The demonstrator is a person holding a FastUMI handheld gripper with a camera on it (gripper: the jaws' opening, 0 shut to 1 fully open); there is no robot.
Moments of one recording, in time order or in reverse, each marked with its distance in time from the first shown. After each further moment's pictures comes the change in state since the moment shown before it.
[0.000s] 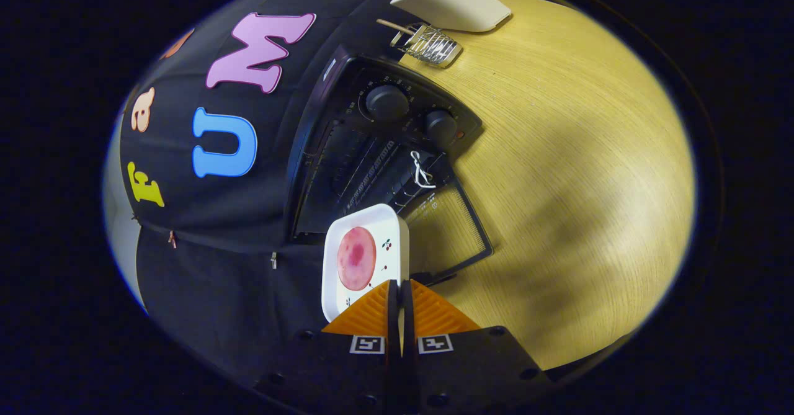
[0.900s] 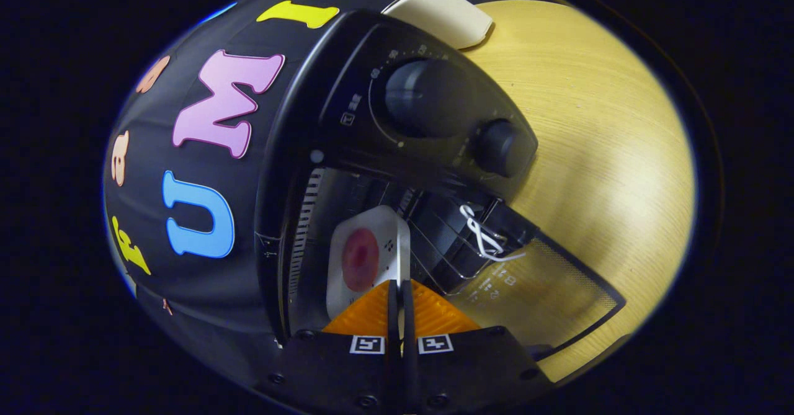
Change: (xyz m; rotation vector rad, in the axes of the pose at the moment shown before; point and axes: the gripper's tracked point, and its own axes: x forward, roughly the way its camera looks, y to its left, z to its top) arm 0.114 0.044 0.064 0.186 -0.350 -0.042
